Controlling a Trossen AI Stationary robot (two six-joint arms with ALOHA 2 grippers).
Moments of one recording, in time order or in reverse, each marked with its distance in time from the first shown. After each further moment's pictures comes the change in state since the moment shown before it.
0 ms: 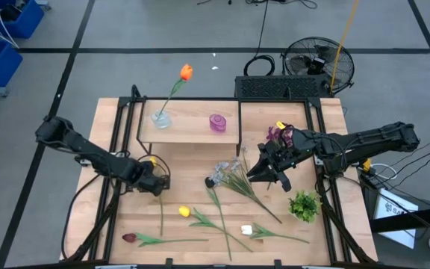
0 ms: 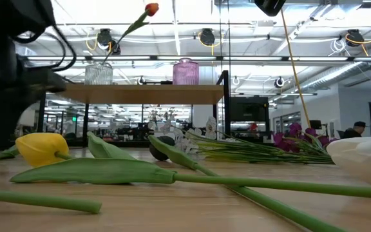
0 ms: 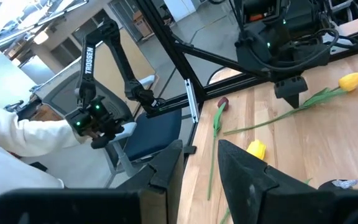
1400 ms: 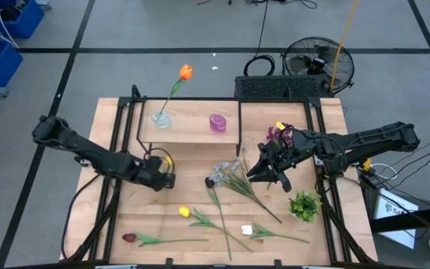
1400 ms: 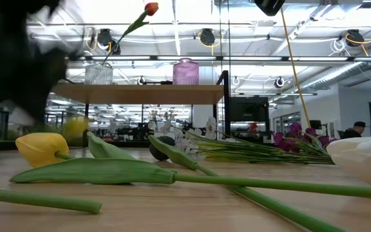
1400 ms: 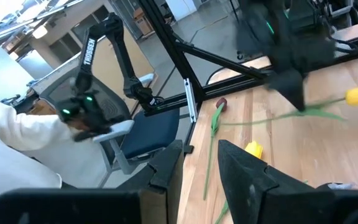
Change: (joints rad) left arm 0.043 -0.061 0.041 0.099 -0.139 0.295; right arm 0.000 0.000 0.000 -0.002 0.000 -0.034
